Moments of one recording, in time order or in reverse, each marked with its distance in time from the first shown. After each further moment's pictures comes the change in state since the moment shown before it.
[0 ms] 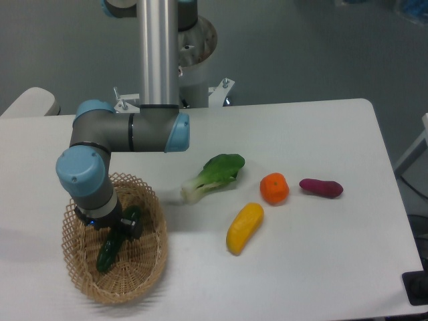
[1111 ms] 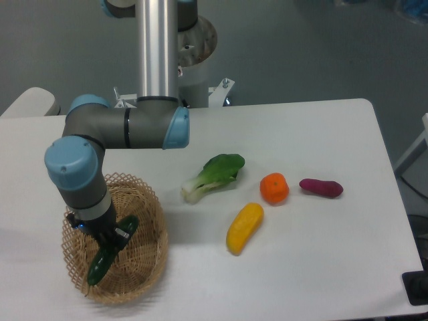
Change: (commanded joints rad) arm 0.037 0.058 0.156 -0.026 0.002 0.172
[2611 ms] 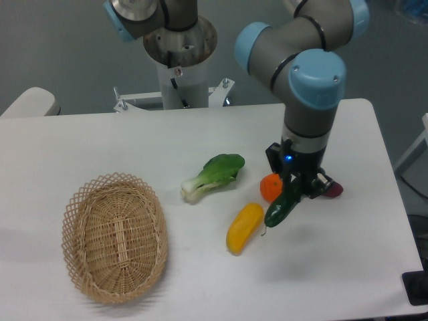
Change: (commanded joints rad) arm 0.577 0.132 0.057 -0.288 -0.045 0.842
